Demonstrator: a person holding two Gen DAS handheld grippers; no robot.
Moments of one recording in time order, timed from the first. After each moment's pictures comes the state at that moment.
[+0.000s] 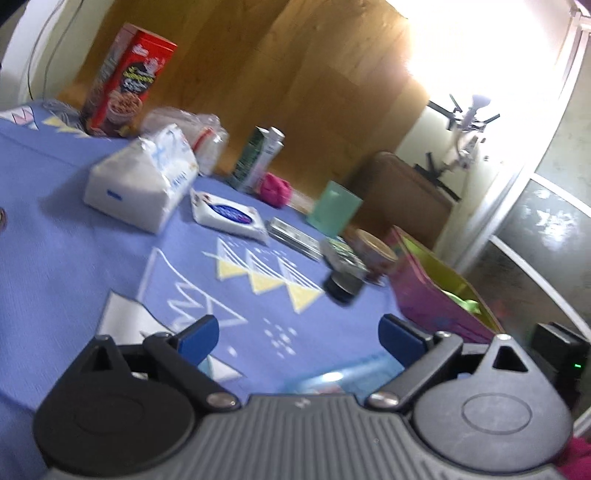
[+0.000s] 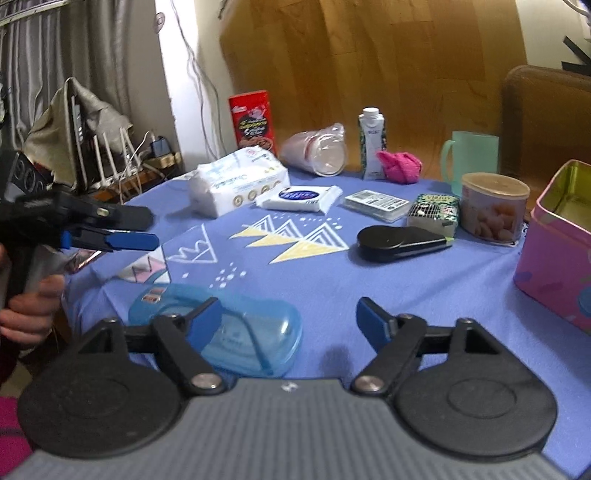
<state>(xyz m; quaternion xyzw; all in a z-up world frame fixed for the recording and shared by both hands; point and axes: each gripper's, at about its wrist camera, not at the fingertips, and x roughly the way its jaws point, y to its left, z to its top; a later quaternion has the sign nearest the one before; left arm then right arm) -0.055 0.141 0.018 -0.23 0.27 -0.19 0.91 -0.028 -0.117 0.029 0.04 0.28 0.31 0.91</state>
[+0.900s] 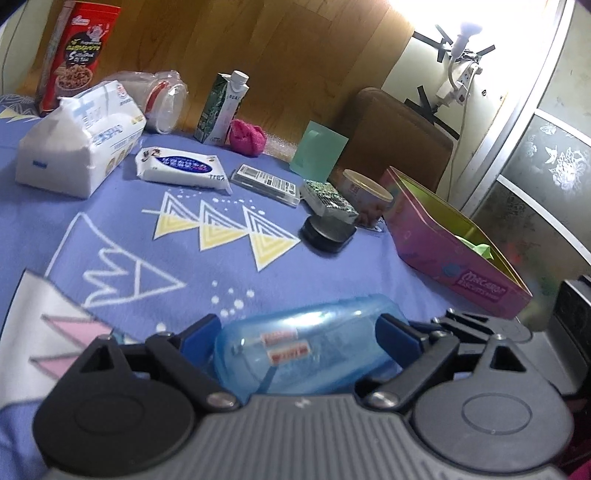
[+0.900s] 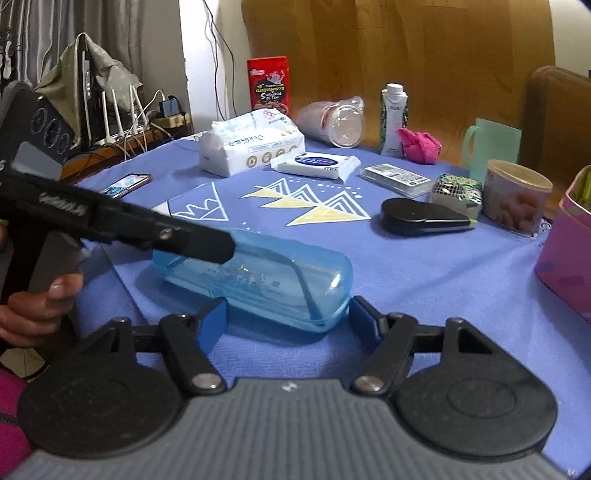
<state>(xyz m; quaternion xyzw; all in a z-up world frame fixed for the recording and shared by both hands) -0.018 0.077 -0.001 -0.16 0.33 -0.21 0.91 -0.034 -0.095 0.016 -0.01 0.30 0.32 0.90</state>
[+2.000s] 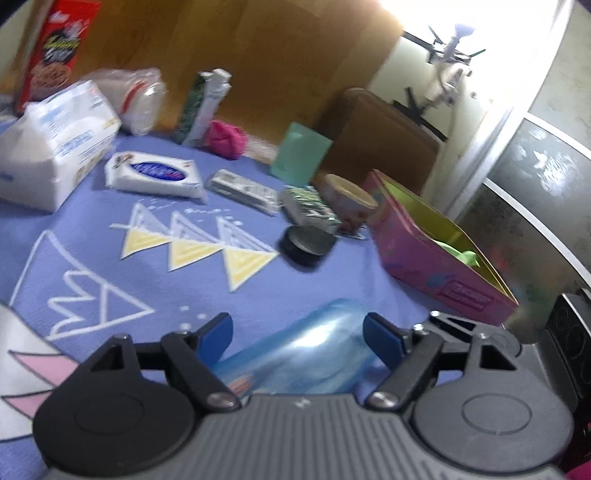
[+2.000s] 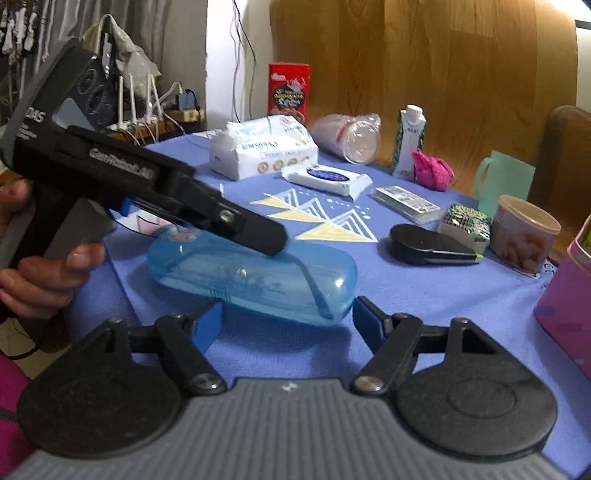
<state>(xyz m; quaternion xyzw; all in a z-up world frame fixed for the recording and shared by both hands) -0.003 0.065 0.007 -0.16 0.33 -0.24 0.90 -0.034 -0.084 0.019 -0.05 0.27 0.33 0.90</state>
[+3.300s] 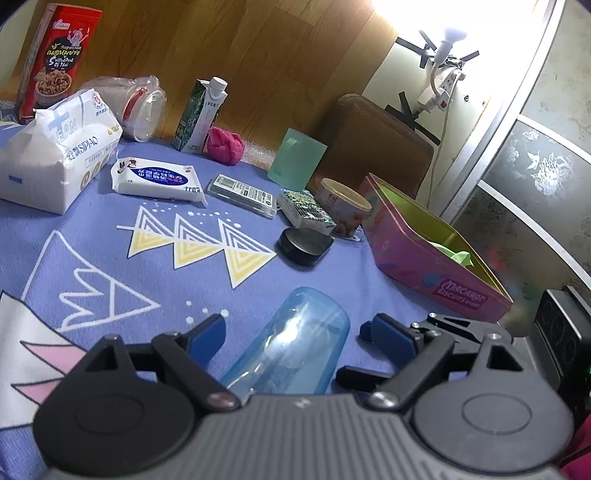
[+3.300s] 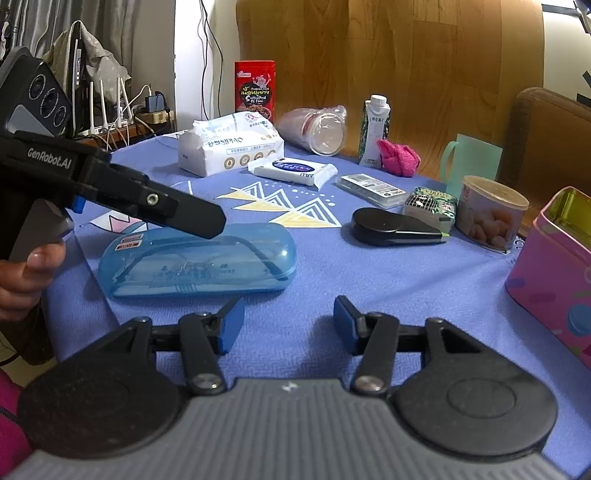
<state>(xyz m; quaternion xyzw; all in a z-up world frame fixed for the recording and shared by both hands) -0.013 0.074 0.006 -0.17 0.32 -0.24 0.90 -0.032 -0.101 0.014 -0.04 0.29 0.29 0.91</state>
